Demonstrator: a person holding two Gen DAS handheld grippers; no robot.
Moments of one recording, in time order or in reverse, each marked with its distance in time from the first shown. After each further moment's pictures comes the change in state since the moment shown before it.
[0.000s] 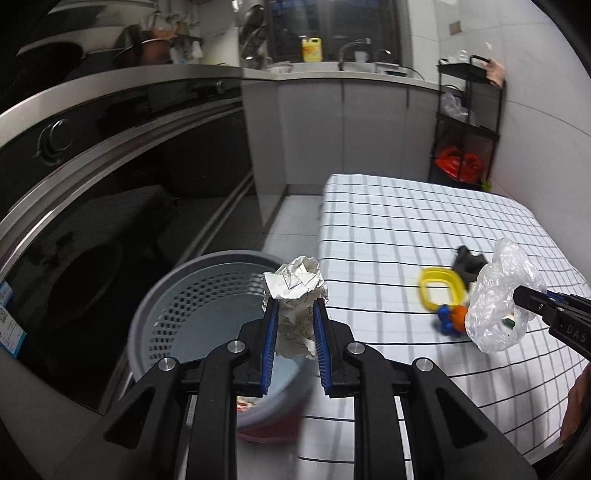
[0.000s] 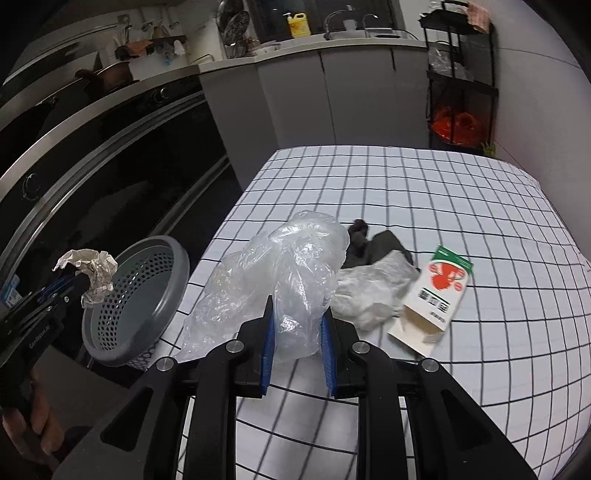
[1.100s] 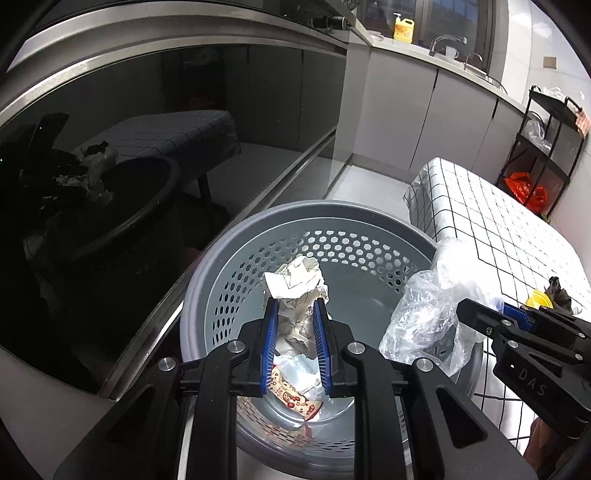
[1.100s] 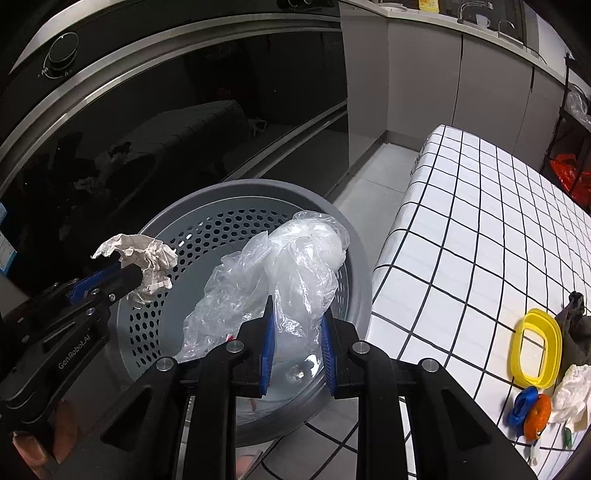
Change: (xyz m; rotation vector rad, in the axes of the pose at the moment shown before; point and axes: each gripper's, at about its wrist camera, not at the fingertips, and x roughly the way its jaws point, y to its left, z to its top) left arm 0.095 0.124 -0.025 -0.248 0.136 0.079; right arm 0.158 0.186 0.024 -0.271 0.169 0.128
